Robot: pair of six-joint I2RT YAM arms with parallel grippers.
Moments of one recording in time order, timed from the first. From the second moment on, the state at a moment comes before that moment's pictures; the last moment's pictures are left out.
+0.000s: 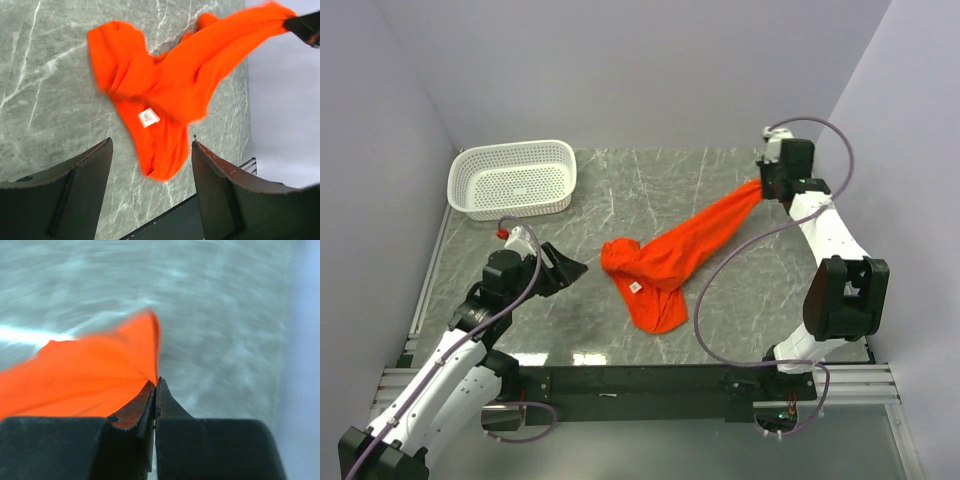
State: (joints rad) left arm -0.38 0.63 0.47 -0.25 0.20 -0.86; right arm 0.01 1.60 1.31 -0.38 -0.01 -0.21
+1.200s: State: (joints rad) left arm -0.47 1.69 0.85 -0.05 0.25 -0.76; right arm 0.28 1.46 1.07 -0.90 -0.83 -0.87
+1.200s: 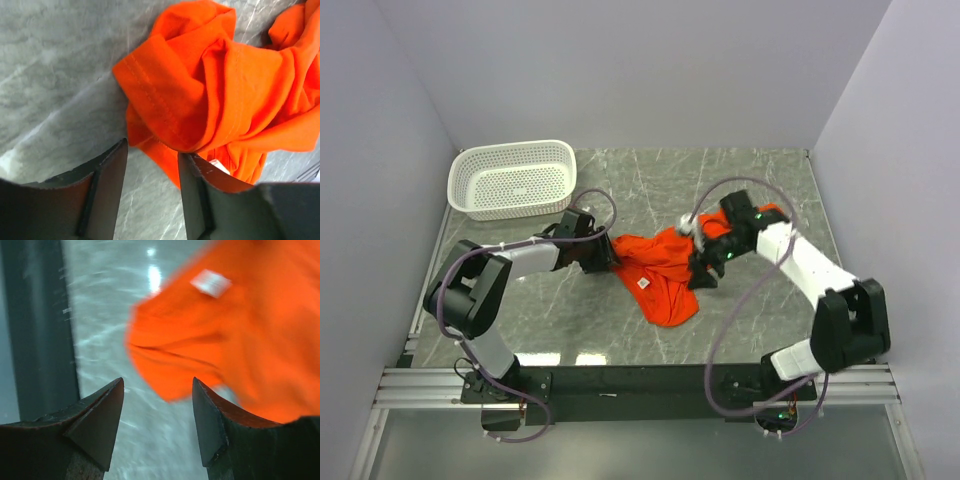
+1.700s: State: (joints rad) left arm -0.48 1.71 0.87 -0.05 0.20 -0.73; right arm 0.88 1.54 0.87 -0.58 -0.37 -0.69
